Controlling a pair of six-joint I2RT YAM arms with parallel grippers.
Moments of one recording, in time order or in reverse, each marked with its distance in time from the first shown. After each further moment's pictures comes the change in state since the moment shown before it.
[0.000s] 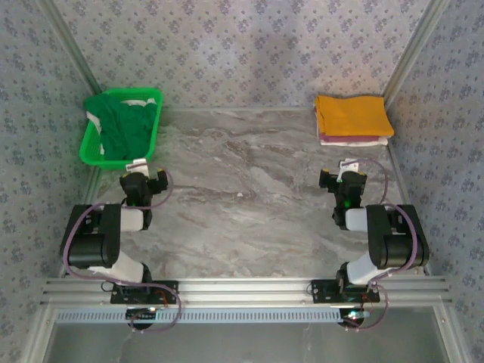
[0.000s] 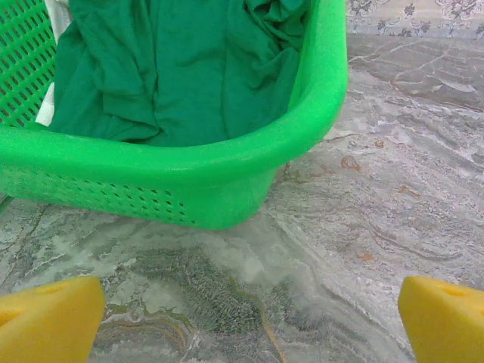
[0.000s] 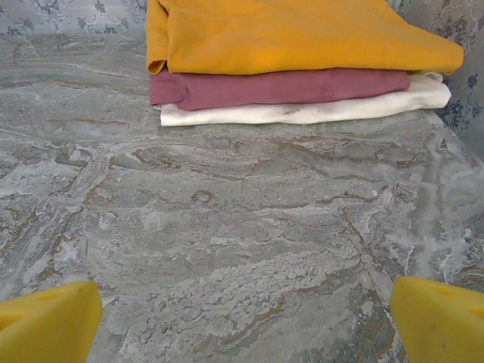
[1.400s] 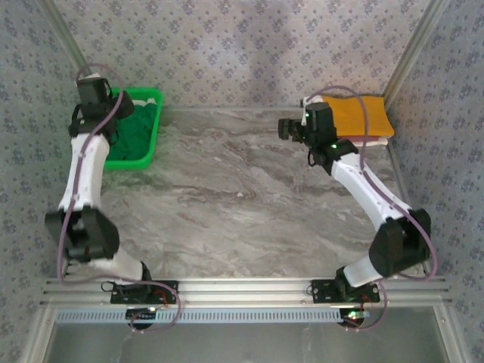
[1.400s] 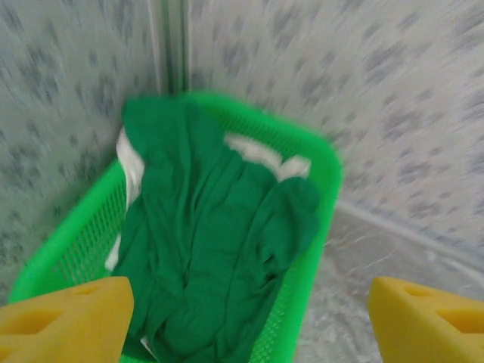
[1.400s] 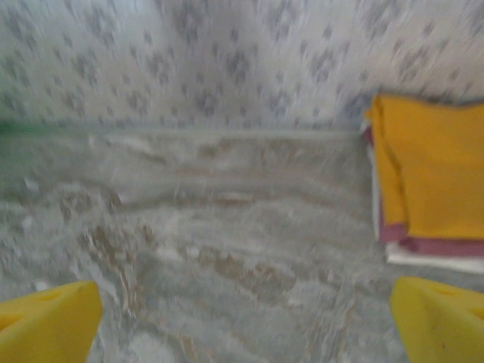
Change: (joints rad) left arm 0.131 0.130 1.289 -1.357 0.055 -0.227; right arm 0.365 -0.006 0.941 -1.096 -0.017 0.190
